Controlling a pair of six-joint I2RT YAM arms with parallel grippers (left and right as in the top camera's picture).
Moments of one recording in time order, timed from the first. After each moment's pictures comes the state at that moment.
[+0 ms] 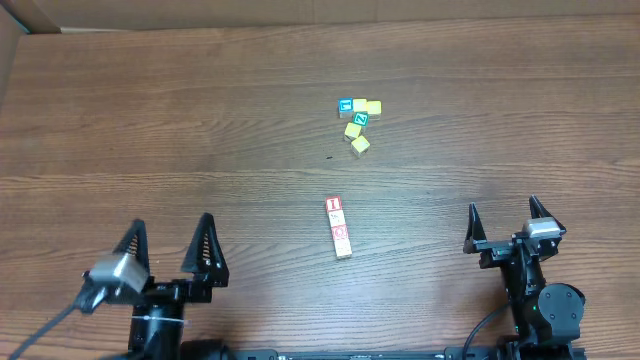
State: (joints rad) left arm 0.05 0.13 0.70 -0.50 0.08 -0.39; right arm 0.04 0.01 0.02 -0.03 -0.07 -0.01
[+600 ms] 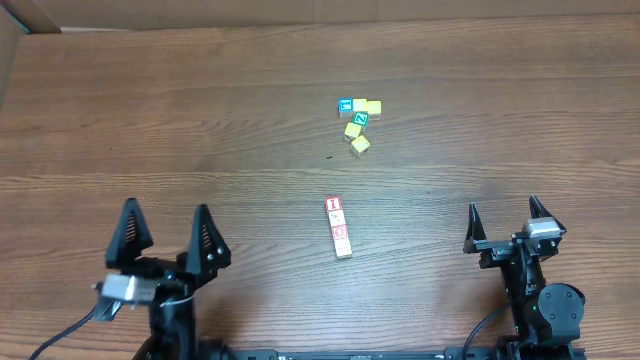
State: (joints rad) left arm 0.05 0.02 0.19 0.36 0.06 -0.39; right arm 0.04 0.01 0.02 -0.03 -0.07 -0.01
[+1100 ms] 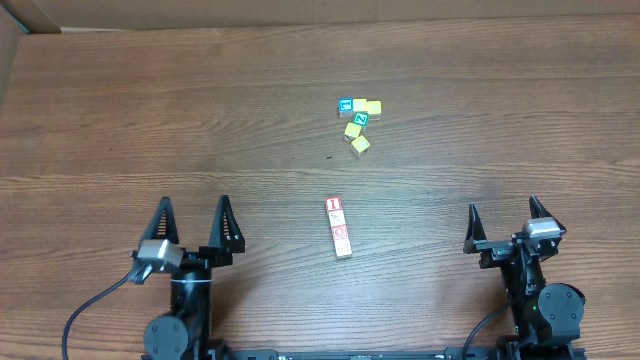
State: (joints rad) left arm 0.05 0.01 0.01 0.25 0.05 -0.39; right arm 0.04 0.01 0.02 -0.03 -0.07 -0.01
